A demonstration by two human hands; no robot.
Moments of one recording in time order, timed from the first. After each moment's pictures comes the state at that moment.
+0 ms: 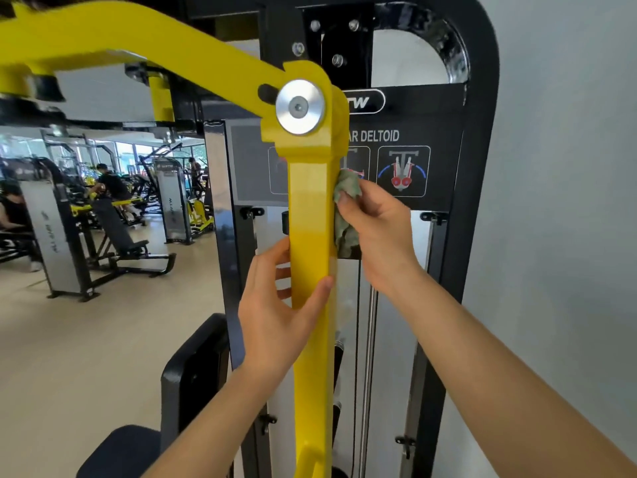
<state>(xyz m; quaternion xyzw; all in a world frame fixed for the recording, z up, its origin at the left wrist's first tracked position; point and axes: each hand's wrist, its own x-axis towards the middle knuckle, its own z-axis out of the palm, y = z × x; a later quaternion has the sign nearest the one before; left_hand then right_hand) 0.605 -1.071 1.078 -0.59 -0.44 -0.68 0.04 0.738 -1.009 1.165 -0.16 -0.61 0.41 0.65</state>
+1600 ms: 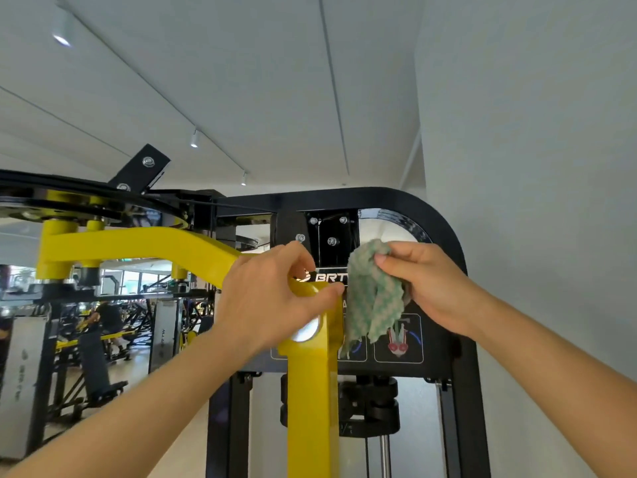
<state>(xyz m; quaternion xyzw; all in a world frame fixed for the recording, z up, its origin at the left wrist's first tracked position) 0.584 -1.070 1.325 -0.67 -0.46 -0.49 0.31 0.813 -1.010 1.341 -0.19 -0.76 0.31 0.55</state>
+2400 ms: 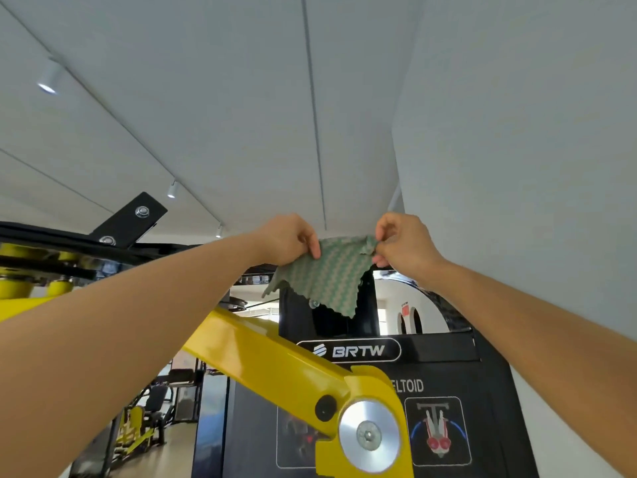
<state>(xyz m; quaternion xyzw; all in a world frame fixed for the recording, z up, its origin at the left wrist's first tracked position) 0.517 -0.960 1.522 -0.80 -0.46 -0.36 0.18 0.743 -0.943 1.483 -0.33 -0.69 -0.03 0.65</state>
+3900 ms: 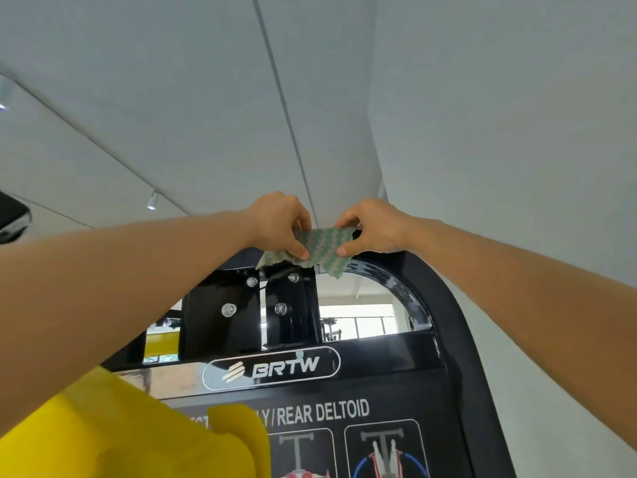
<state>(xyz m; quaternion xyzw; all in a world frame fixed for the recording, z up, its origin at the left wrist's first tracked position) 0.637 -0.862 1.560 -0.75 -0.46 -0.22 0.41 0.846 -0.838 1.529 -0.40 -0.80 -0.21 0.40</state>
